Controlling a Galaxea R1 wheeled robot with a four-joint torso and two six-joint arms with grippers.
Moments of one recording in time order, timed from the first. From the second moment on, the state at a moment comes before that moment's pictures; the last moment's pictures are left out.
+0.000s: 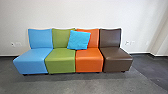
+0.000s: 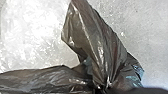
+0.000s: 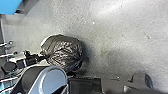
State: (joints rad) left arm 1.04 2.83 -2.50 -0.39 0.30 0.00; right arm -0.91 1.97 -1.37 0.44 -0.44 0.07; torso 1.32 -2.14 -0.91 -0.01
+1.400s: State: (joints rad) left arm 1.30 2.86 -2.51 -0.20 0.24 0.00; right arm -1.24 2.27 -1.69 0.45 -0.27 -0.14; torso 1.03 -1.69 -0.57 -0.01
